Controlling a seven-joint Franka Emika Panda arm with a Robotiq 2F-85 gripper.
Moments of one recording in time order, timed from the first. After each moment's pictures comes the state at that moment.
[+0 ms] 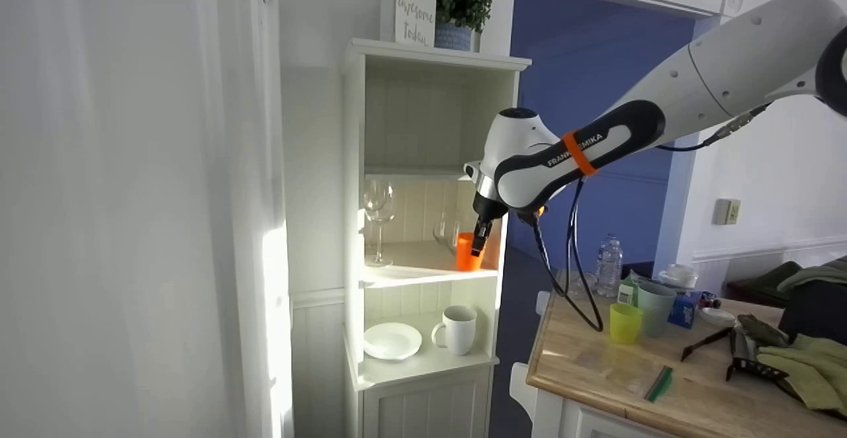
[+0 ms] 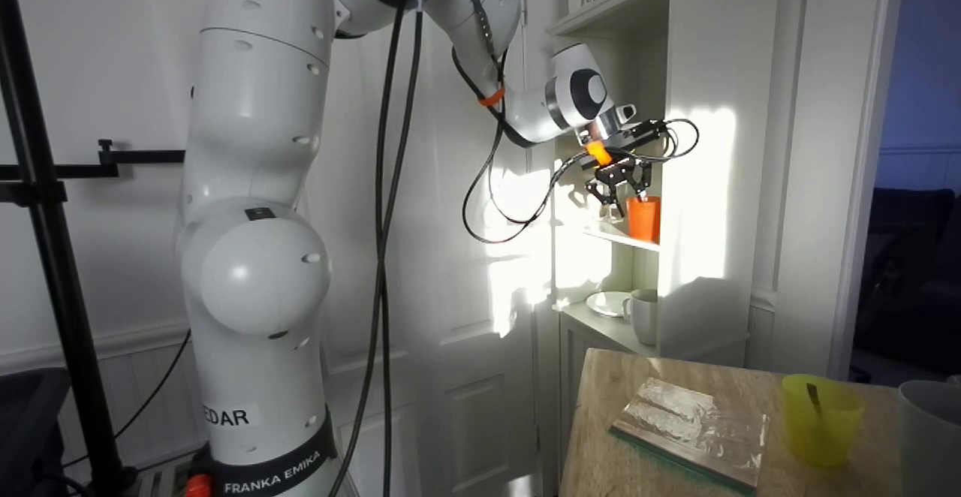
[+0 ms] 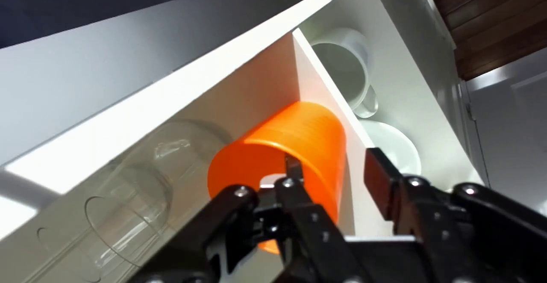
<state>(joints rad) 0.12 0.23 0.03 -1.84 -0.35 2.50 -0.41</state>
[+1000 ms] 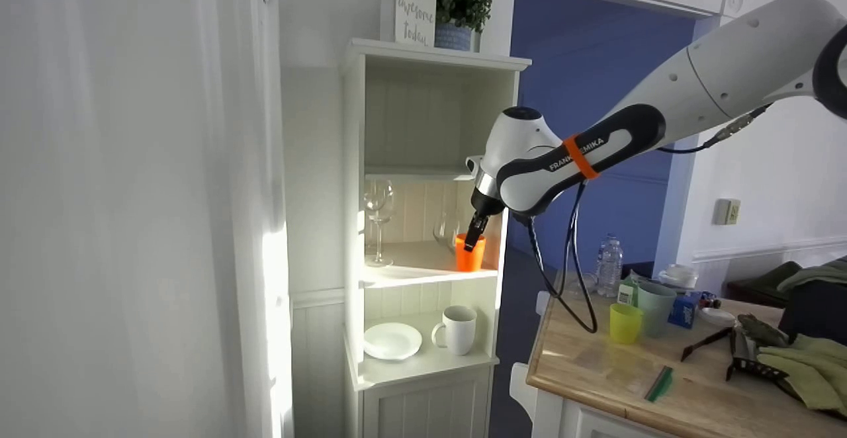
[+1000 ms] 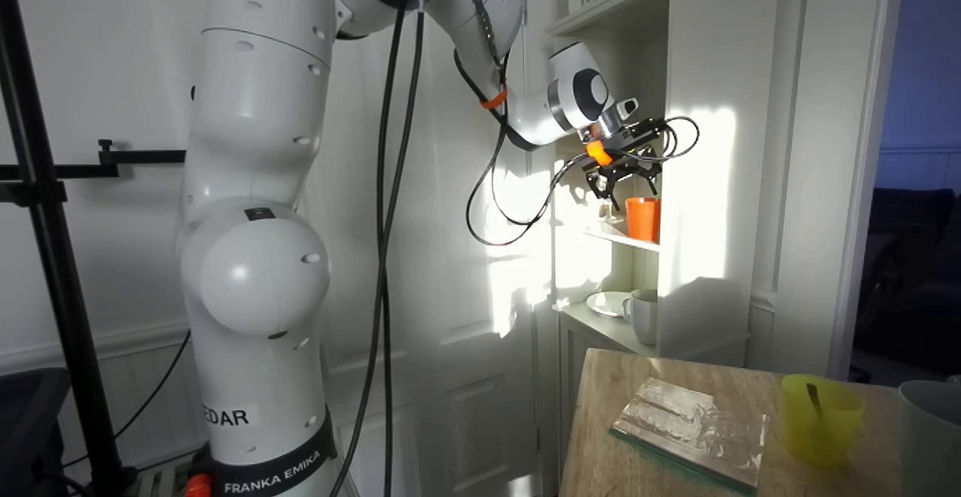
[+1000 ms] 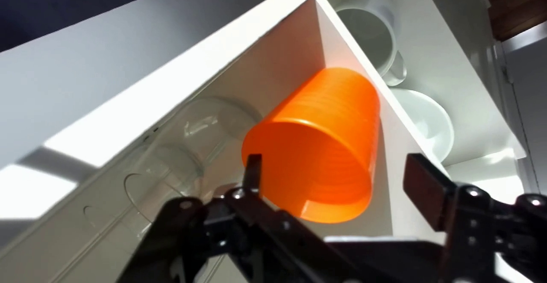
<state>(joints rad) 0.12 0.23 0.02 -1.84 -0.39 2.59 -0.31</state>
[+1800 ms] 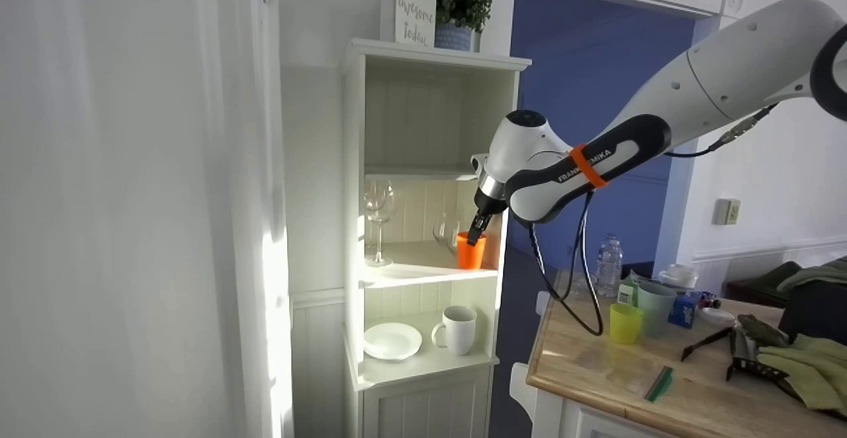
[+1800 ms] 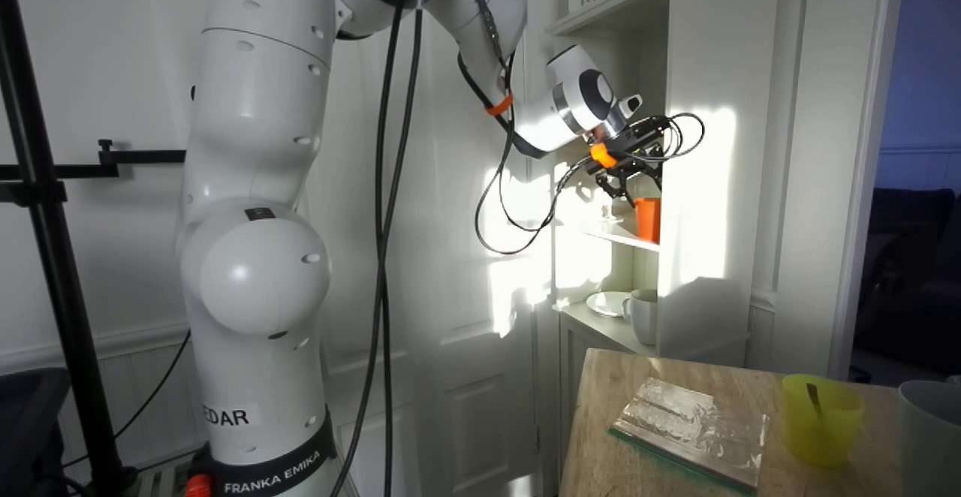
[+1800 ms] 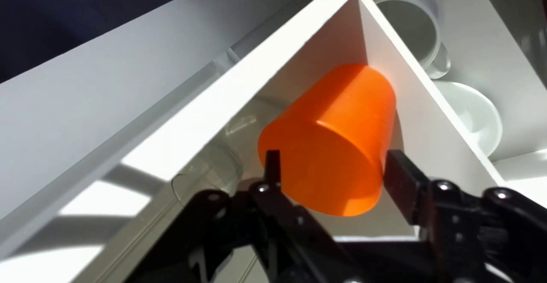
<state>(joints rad) 0.12 0.24 -0.01 -1.86 -0.53 2.67 -0.16</state>
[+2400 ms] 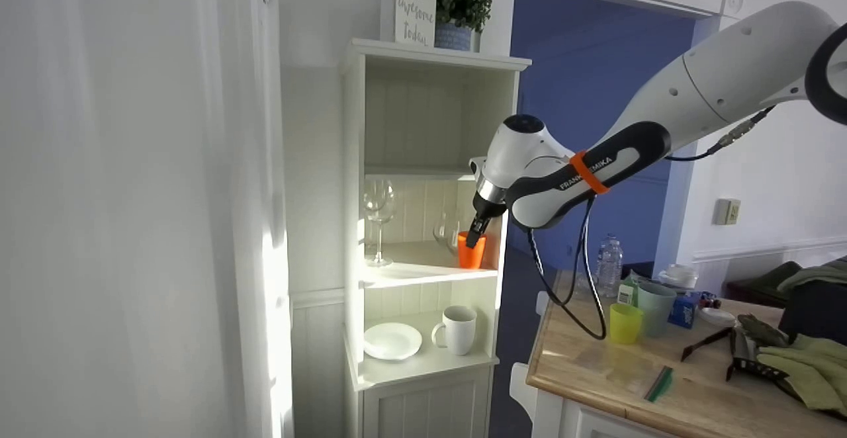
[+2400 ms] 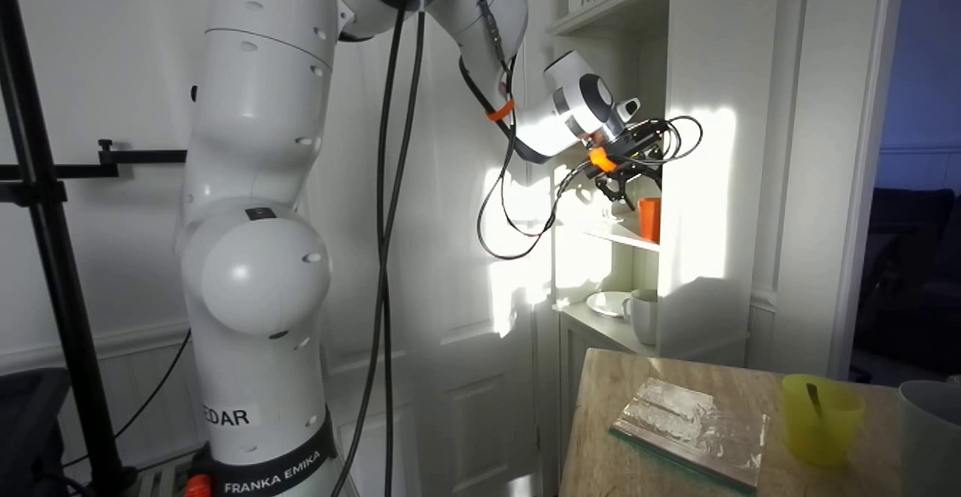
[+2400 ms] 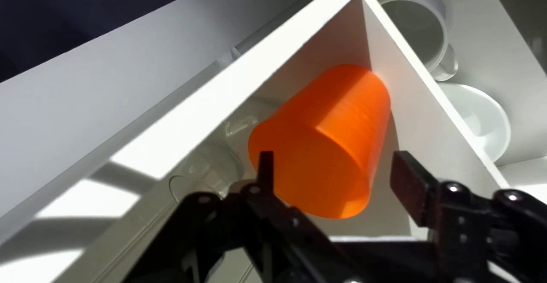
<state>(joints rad) 0.13 0.25 -0.01 -1.86 -0.59 2.69 -0.11</state>
